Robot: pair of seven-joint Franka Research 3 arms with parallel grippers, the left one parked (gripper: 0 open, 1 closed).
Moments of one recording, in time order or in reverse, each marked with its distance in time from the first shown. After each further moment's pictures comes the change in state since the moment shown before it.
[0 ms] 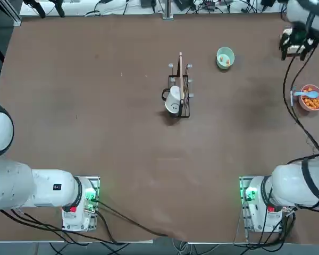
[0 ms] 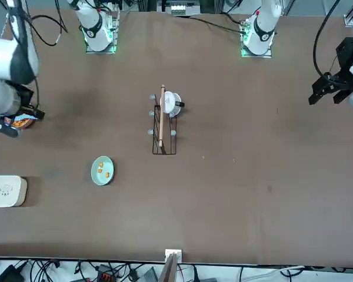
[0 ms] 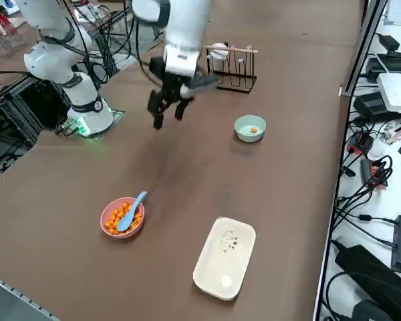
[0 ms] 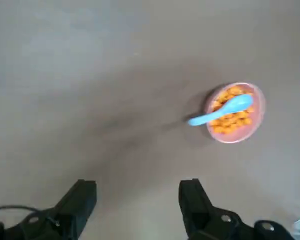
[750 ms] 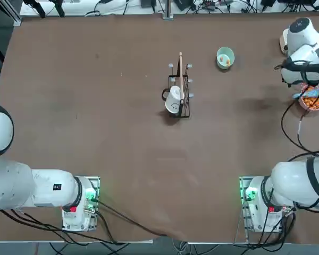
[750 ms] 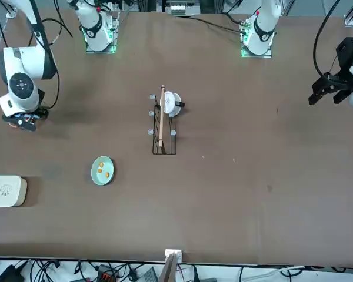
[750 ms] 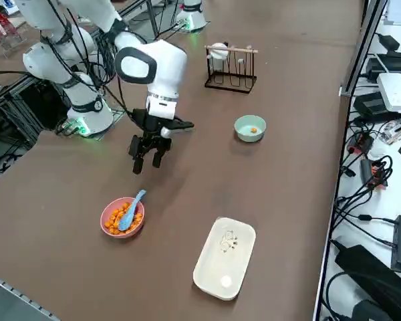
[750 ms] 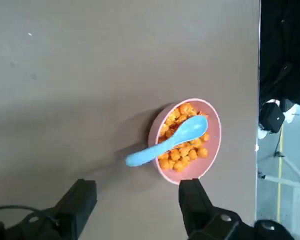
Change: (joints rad) arm -0.122 0.014 -0.006 -0.410 -0.521 0.437 0.234
